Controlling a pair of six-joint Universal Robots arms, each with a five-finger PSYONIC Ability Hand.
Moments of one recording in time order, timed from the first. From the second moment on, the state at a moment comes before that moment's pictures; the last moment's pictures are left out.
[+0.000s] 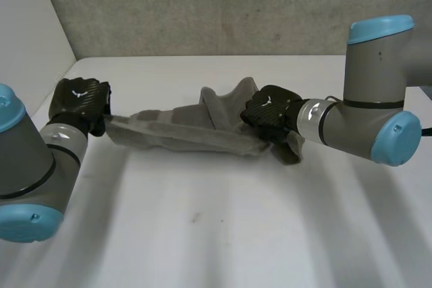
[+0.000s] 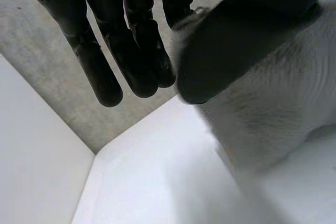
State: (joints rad) left arm 4.39 -1.82 -1.71 3.45 -1.69 3.47; right arm 2.01 -0.79 0.80 0.49 1.13 2.30; left_hand 1.20 1.22 1.22 1.22 1.04; right_hand 0.76 0.76 0.79 0.79 0.67
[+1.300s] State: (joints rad) left arm 4.39 -1.76 -1.70 3.45 -1.68 3.42; right arm 1.87 -0.88 1.43 -0.17 1.22 2.60; left_hand 1.21 1.22 1.22 1.22 1.04; right_hand 0.48 0.49 0.48 0.48 0.29
